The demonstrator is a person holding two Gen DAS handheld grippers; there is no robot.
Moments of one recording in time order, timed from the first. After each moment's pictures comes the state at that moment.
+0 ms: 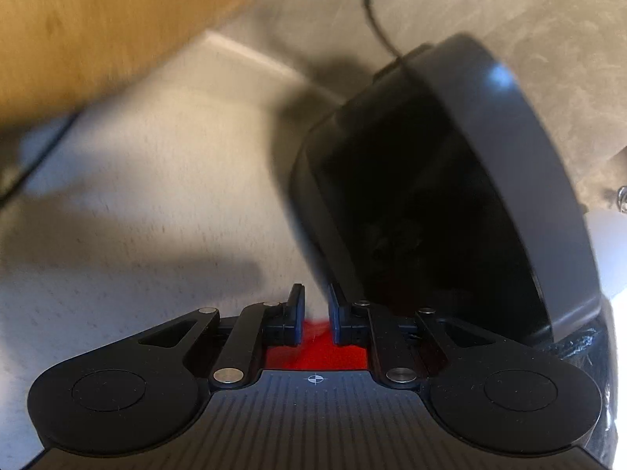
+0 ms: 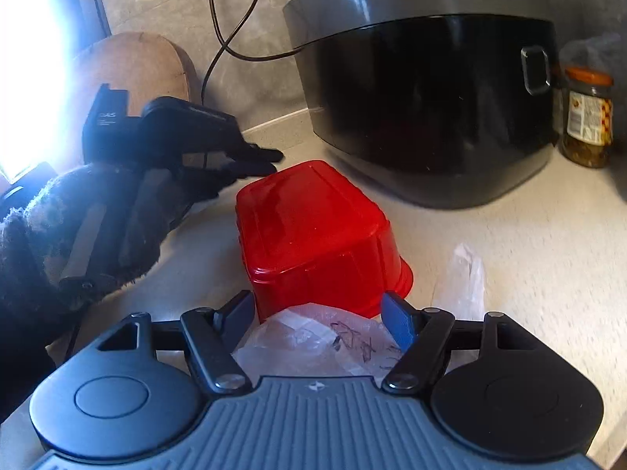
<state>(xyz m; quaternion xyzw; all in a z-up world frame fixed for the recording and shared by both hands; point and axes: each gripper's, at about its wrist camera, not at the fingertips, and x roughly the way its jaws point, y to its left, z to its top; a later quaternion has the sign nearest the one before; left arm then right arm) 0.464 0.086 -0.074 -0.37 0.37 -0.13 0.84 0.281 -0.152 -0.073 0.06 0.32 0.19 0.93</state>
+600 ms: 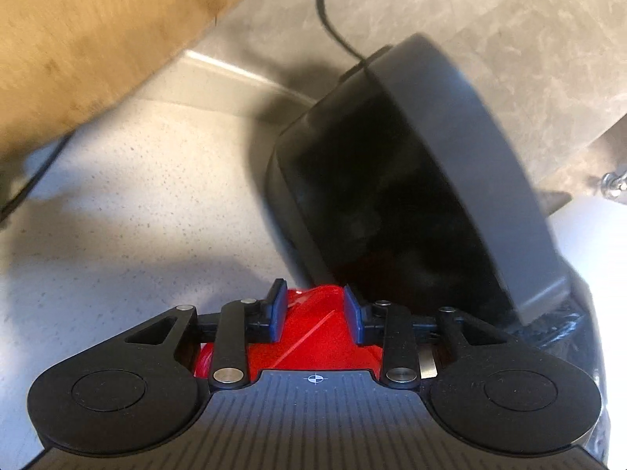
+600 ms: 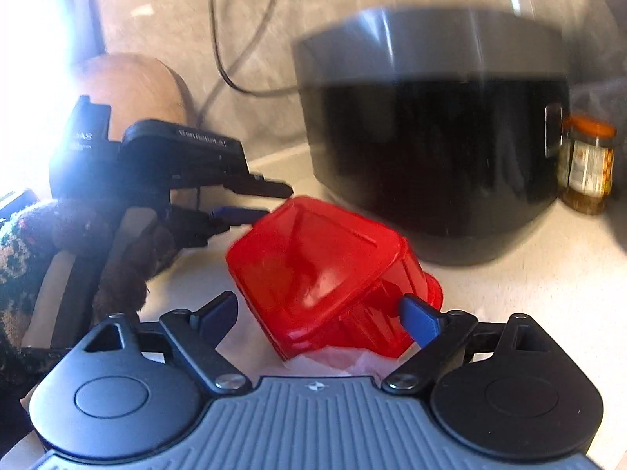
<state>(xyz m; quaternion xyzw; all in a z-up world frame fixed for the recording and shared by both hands) 0.434 0.082 -0.044 -0.36 0.35 -0.14 0.85 0.277 -0.130 -0.052 0.04 0.26 0.16 0.95</state>
